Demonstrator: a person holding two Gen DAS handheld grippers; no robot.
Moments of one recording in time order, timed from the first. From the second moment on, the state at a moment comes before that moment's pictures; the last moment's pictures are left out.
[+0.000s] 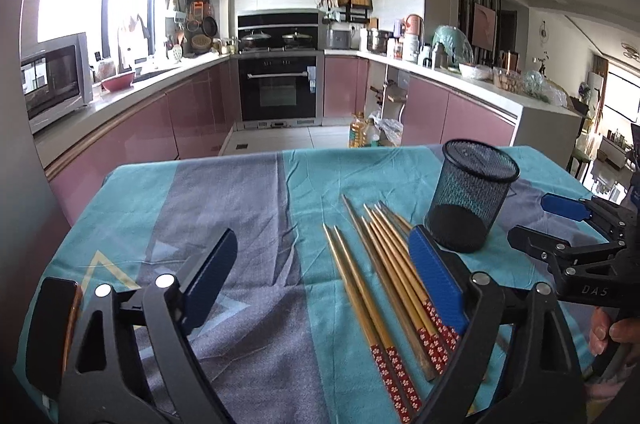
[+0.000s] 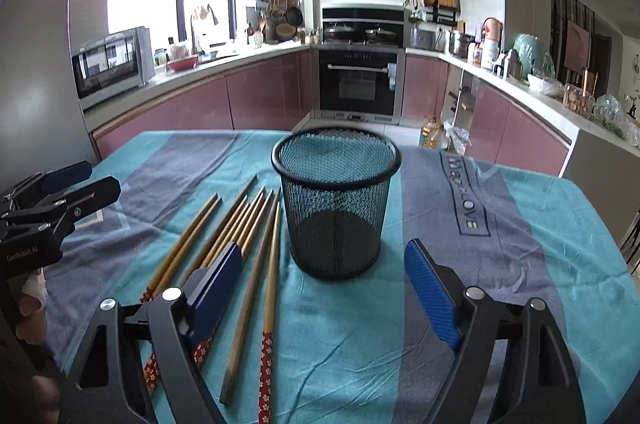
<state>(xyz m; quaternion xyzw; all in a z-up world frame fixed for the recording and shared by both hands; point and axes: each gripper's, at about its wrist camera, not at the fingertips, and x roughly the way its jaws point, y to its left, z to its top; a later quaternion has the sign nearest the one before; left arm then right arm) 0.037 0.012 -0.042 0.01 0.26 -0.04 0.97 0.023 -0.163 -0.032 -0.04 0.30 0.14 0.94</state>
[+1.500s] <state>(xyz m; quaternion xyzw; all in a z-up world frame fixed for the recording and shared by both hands) 0.113 -0.017 -0.122 0.00 0.43 -0.10 0.90 0.071 -0.126 -0.070 -0.04 0.43 0.22 0.88</state>
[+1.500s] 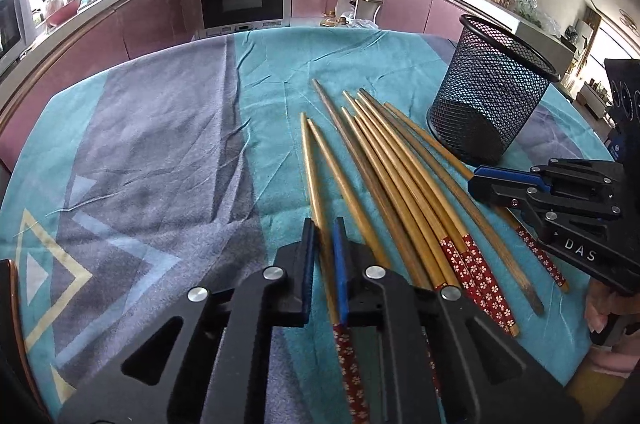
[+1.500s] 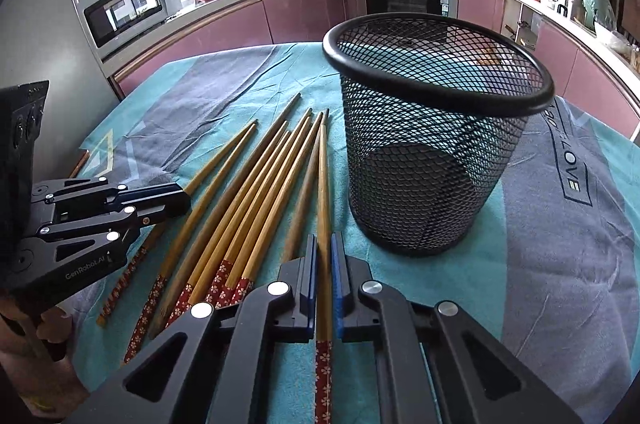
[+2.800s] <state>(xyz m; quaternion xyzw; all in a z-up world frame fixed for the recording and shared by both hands) 0.080 -0.020 0.084 -0.08 0.22 -0.26 0.94 0.050 -0.189 0.089 0.03 0.23 0.27 0.93</state>
